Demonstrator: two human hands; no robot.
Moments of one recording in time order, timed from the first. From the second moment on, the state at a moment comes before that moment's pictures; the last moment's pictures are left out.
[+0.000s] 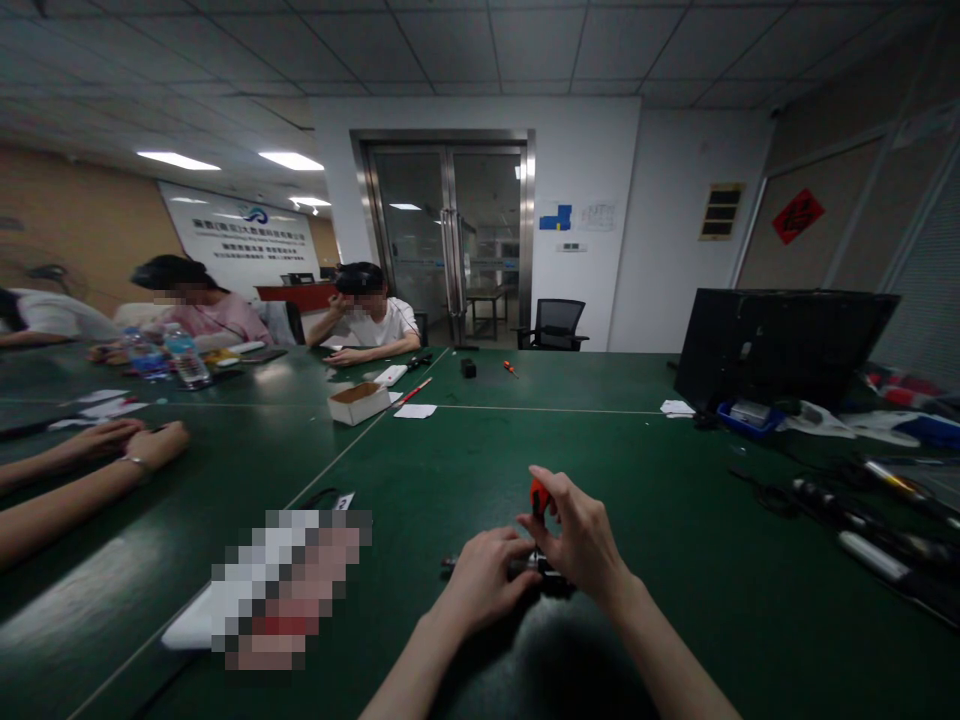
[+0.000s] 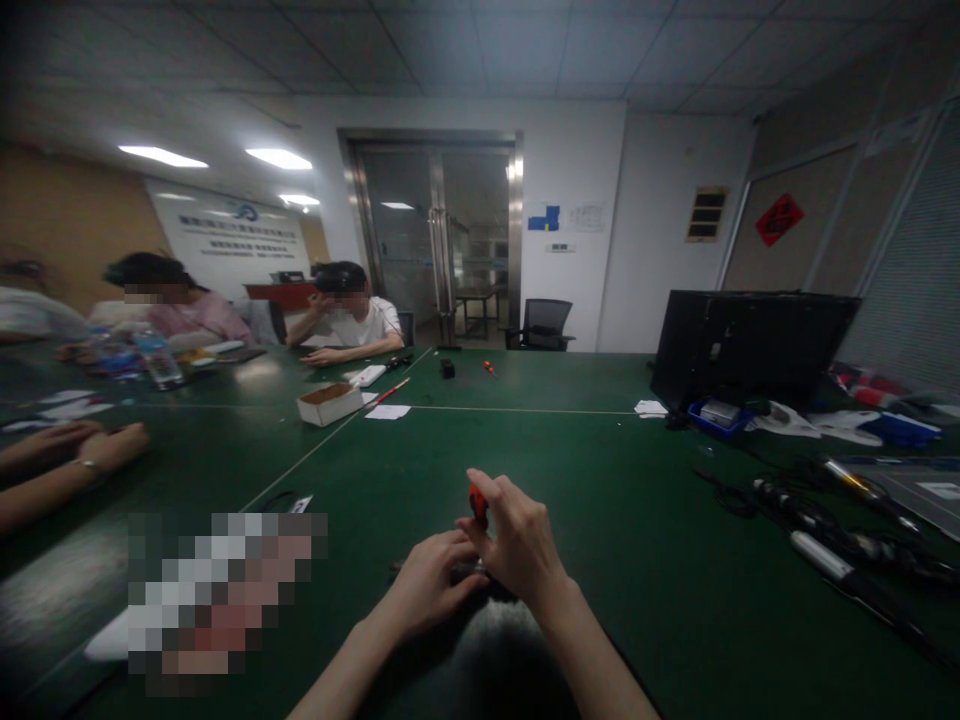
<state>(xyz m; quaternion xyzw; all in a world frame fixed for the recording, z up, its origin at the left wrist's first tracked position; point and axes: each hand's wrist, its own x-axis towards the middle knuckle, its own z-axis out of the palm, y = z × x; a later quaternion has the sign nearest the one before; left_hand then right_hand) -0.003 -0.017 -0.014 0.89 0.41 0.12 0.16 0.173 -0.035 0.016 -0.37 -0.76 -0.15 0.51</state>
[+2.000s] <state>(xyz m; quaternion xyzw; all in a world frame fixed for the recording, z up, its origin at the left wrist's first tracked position) 0.003 -0.026 0.001 0.90 0.40 0.09 0.15 0.184 -0.047 0.026 -0.42 -0.76 -0.11 0.48</state>
